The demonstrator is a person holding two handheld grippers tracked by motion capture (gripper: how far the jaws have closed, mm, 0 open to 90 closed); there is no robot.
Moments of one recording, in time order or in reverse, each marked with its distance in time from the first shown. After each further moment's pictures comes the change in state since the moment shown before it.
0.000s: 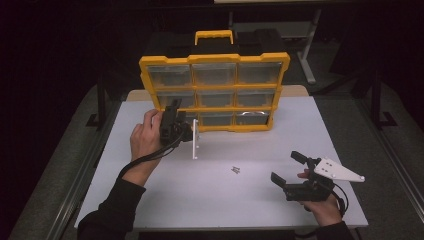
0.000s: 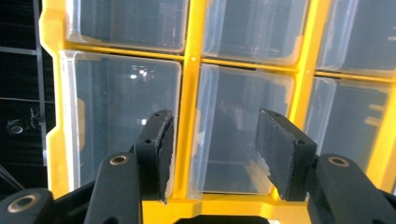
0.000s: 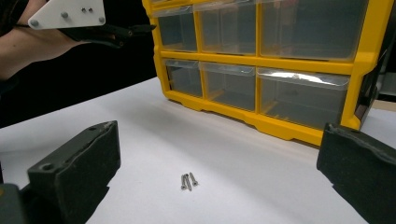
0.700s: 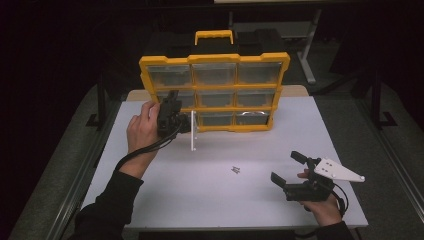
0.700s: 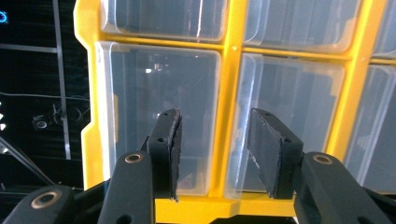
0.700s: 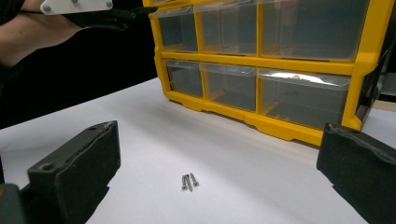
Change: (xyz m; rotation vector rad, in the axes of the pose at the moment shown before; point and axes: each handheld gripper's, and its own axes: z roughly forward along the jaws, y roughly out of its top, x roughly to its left) left arm 0.018 -0.003 0.010 0.029 0.058 0.036; right arm 0.000 0.000 0.000 -0.002 0.003 -0.001
